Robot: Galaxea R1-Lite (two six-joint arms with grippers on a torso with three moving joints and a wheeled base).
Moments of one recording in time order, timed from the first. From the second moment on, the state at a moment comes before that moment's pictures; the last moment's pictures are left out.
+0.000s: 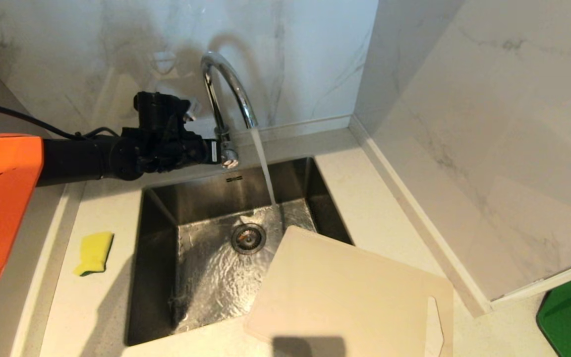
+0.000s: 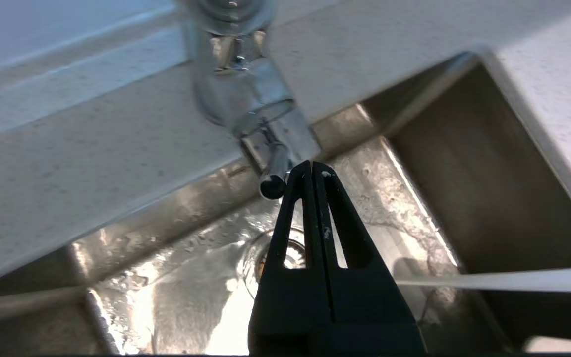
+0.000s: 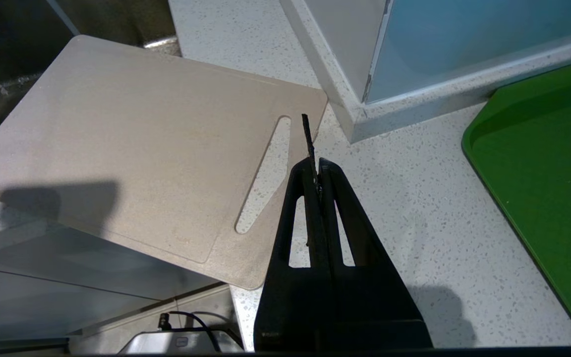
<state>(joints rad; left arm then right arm) -0.31 2.28 -1.98 -0.07 0.01 -0.07 -0.01 0.00 0.00 0.00 -0.01 0.05</state>
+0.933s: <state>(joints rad) -0.31 2.18 -1.94 0.03 0.01 -0.09 -0.01 0.00 0.00 0.00 -0.01 0.05</state>
